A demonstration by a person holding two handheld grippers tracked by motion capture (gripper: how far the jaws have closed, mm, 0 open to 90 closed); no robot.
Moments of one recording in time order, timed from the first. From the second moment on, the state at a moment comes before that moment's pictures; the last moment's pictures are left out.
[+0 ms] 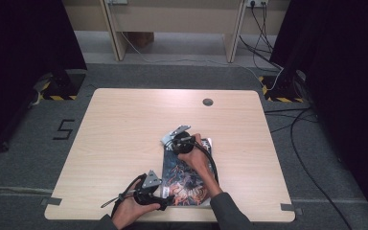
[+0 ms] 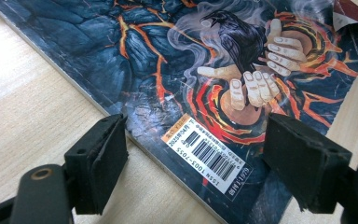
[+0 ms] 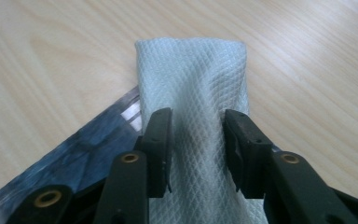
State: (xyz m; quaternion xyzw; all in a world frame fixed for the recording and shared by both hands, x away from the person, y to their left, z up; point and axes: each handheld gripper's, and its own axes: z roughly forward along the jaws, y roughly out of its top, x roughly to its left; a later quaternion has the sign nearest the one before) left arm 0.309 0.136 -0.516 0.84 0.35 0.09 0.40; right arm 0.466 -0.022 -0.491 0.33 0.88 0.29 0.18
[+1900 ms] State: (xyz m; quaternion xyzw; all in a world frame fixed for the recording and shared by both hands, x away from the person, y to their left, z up) left arm 0.305 0.140 -0.513 0.85 0.35 0.08 0.39; right arm 0.435 -0.100 -0.489 0.37 0.87 0.30 0.15
